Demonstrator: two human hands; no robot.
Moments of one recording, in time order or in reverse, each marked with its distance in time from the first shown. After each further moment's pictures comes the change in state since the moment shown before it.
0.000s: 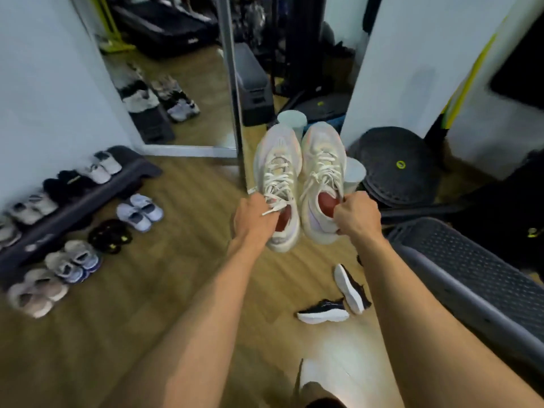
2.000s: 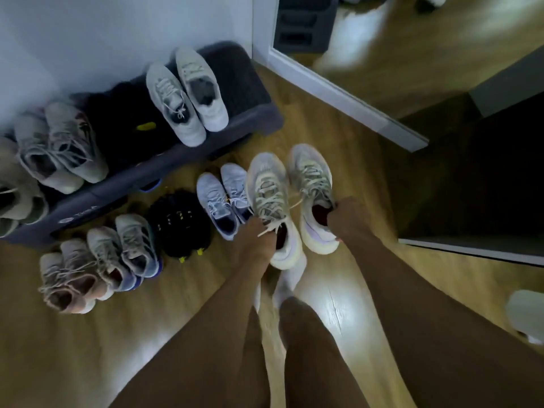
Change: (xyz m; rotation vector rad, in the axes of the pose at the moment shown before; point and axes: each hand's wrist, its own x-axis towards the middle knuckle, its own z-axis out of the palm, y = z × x) left_hand 0.818 -0.591 -0.044 -0.153 -0.309 -0.811; right_hand 0.460 -0.559 0.834 -0.804 -0.718 -0.205
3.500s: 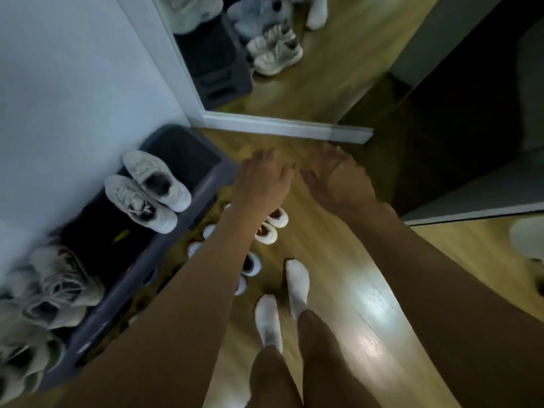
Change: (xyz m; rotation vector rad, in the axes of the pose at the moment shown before) left_hand -0.015 0.229 -0.099 0.342 0.062 0.810; right_hand -0.034 0.008 -0.158 0.215 0.481 -0.181
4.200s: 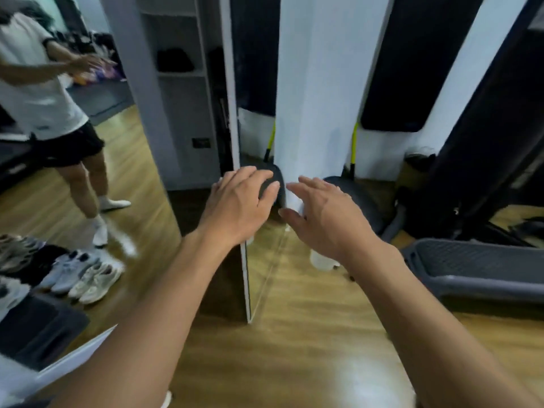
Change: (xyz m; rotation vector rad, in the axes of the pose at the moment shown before) left_hand -0.363 0.486 -0.069 0.198 0.076 1.157; right_hand -0.504 0.145 -0.368 -0.055 0.636 0.489
